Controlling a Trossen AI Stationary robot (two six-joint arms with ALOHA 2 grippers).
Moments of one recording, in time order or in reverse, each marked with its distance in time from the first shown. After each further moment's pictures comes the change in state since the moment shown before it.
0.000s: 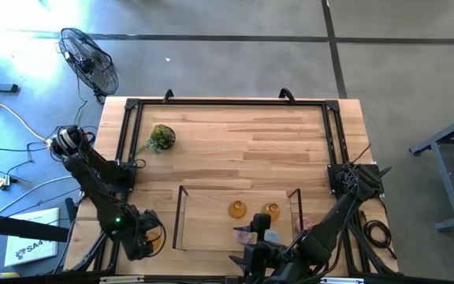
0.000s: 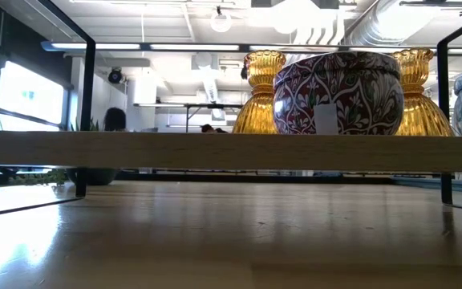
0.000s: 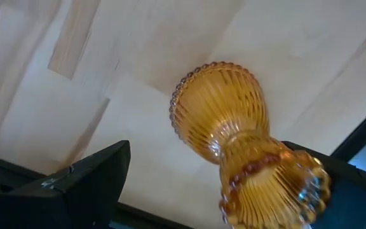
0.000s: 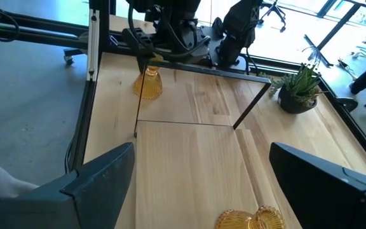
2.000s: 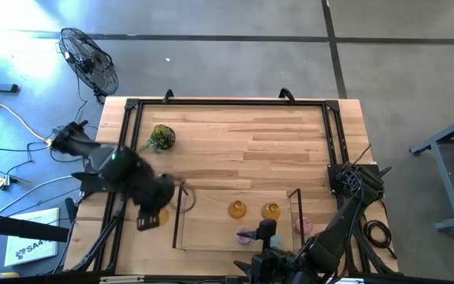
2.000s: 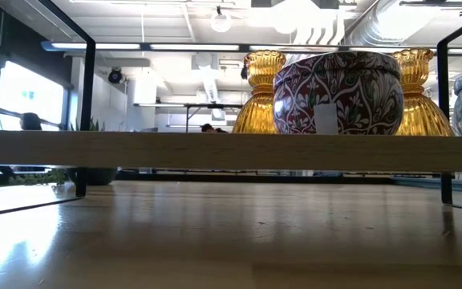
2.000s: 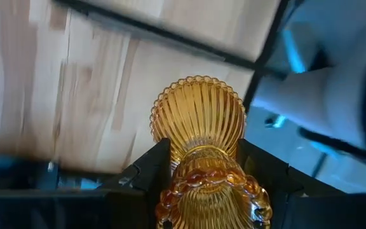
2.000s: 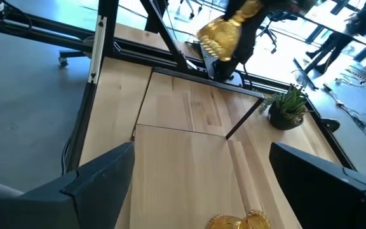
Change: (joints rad) left arm 0.475 -0.012 0.795 -0.702 0.138 0.701; right arm 0.053 0.000 0.000 0.014 0.084 -0.074
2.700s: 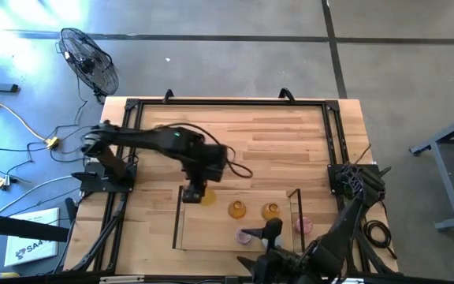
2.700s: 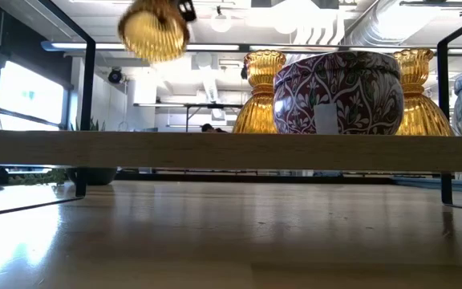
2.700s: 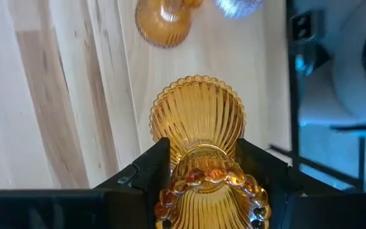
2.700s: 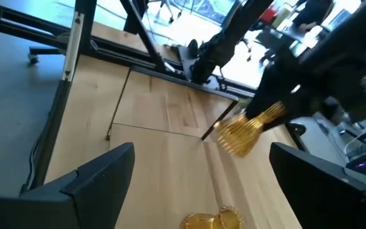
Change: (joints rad) left arm 0.402 0.270 0.067 0.228 0.132 0.789; right arm 0.026 0.000 0.000 -0.061 0.113 -0.002
